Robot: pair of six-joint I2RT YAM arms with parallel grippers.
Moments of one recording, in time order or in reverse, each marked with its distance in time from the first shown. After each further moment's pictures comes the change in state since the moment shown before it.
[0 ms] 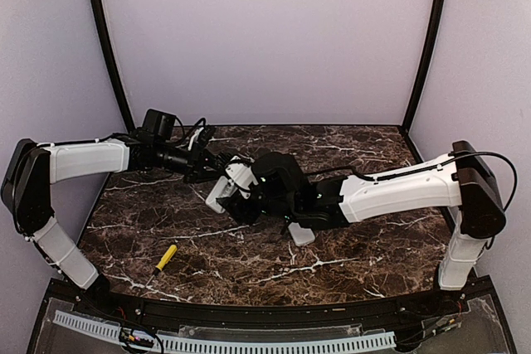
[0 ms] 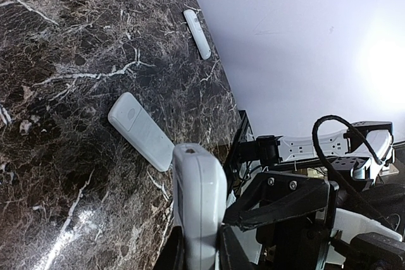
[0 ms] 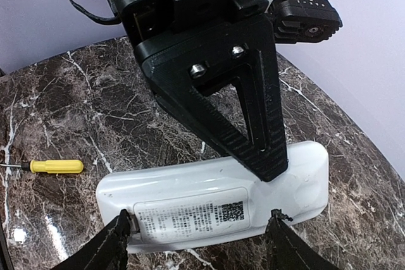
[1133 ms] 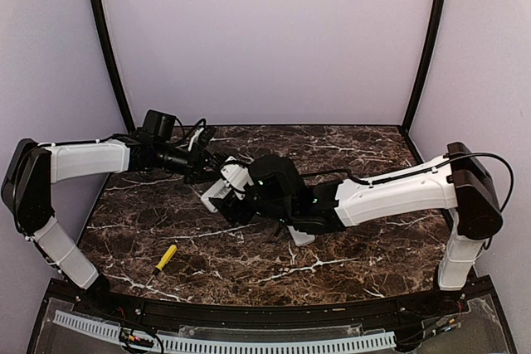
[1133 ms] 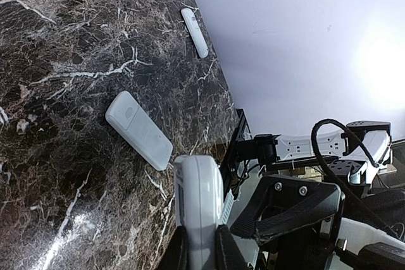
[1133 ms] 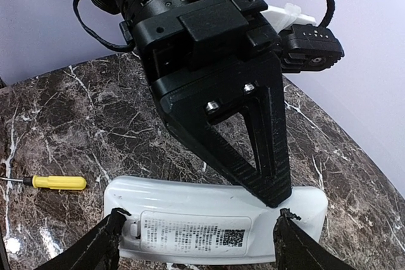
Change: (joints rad) left arm 0.000 0.002 -0.007 0.014 0.014 -0.018; right arm 0.019 0.022 0.003 0.088 0.021 -0.029
